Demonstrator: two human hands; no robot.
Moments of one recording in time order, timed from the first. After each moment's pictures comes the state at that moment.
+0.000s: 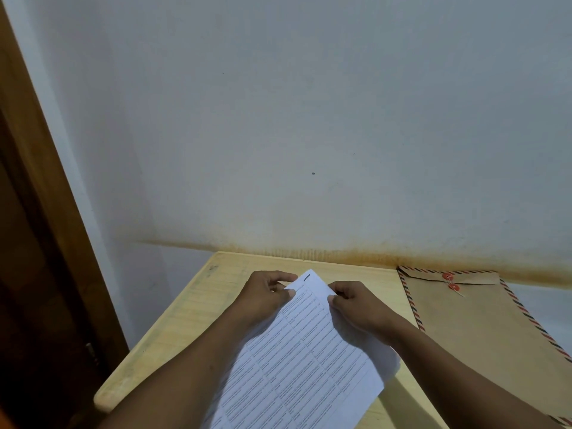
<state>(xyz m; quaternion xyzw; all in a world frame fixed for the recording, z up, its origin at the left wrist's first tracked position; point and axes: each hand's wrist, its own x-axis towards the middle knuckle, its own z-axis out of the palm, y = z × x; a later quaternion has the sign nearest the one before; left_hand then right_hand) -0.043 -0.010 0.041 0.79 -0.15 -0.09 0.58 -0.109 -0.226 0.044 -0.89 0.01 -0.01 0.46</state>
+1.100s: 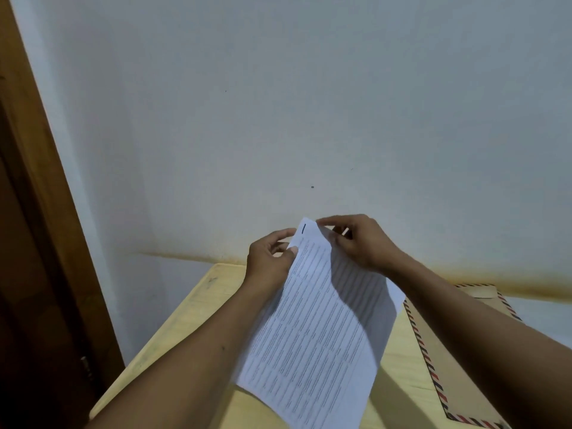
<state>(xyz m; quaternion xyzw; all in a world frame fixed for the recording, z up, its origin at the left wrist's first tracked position) -0.039 -0.040 0.111 0.71 -0.15 0.10 0.68 -0.084 -0.233 0.168 -0.92 -0.10 -0.24 0.28</state>
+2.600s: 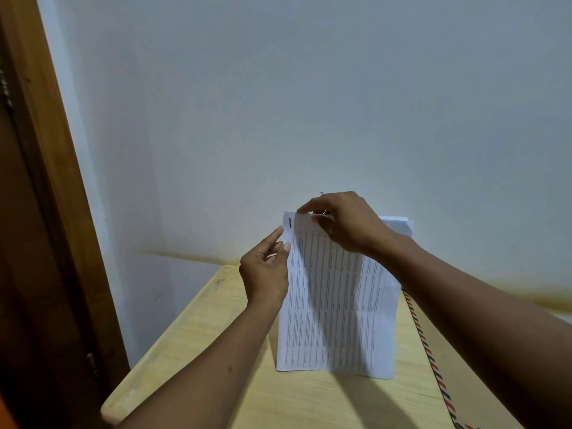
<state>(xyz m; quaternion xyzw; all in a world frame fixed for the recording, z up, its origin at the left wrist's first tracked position) -0.062 -0.035 0.111 0.62 -0.05 0.23 0.75 -0.085 -0.183 0.220 -0.94 -0.16 -0.28 0.12</state>
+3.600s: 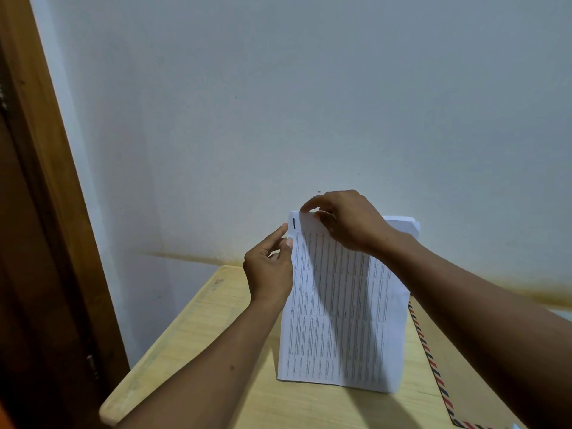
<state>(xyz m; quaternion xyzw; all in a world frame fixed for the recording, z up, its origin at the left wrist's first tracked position) -0.065 -0.044 0.116 0.63 -0.07 0.23 0.74 -0.087 -0.189 0.221 -0.94 -0.14 -0.28 0.11</state>
